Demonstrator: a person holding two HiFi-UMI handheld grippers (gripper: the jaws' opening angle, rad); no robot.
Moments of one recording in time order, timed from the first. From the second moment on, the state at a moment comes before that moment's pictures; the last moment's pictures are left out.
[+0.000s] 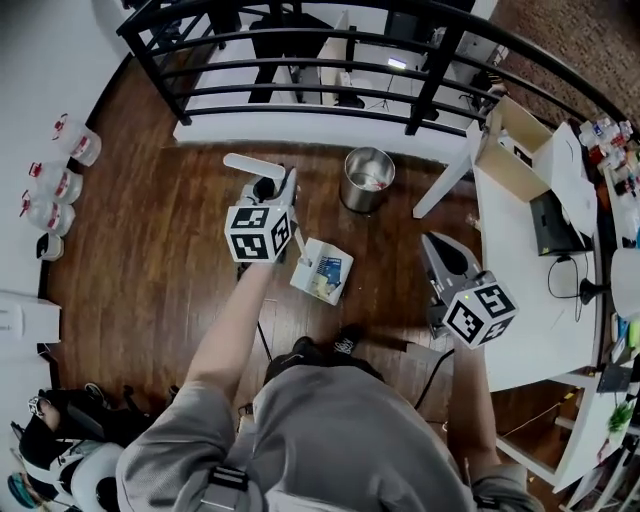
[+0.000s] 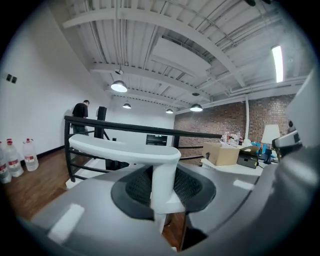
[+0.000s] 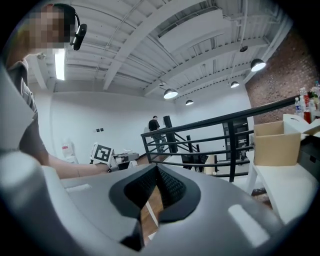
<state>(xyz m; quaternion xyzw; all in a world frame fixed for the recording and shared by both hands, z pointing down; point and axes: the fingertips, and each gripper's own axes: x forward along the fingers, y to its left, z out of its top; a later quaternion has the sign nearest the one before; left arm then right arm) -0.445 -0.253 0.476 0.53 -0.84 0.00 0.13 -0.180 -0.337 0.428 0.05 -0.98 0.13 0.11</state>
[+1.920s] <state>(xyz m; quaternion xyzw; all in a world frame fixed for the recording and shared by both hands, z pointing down) -0.683 -0.757 0.295 0.68 -0.73 0.08 0.04 -0.363 -0.655 0.378 0.27 -0.95 0.12 0.03</state>
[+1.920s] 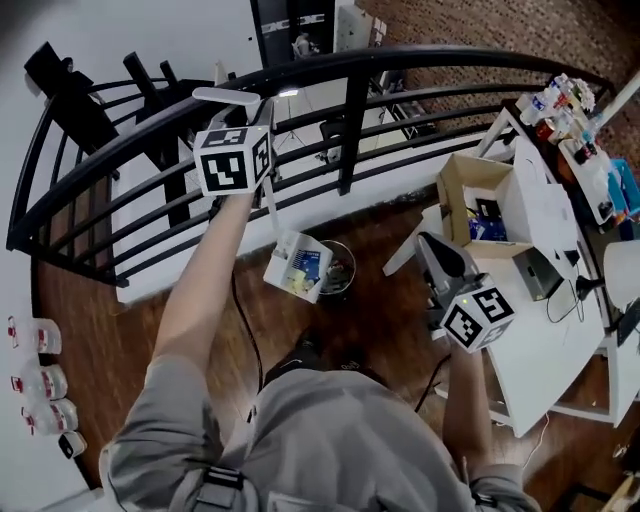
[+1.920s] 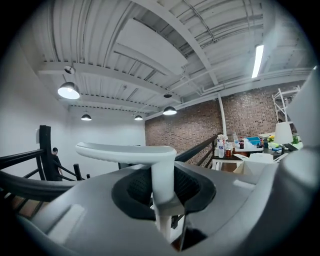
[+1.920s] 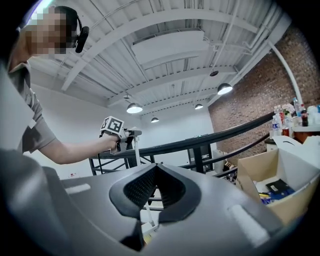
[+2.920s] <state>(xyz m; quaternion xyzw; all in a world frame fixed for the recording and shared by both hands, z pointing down) -0.334 -0.944 0.355 0.80 -0.57 0.19 -0.08 -0.144 -0.683 0.370 0.48 -0.87 0.12 0.01</state>
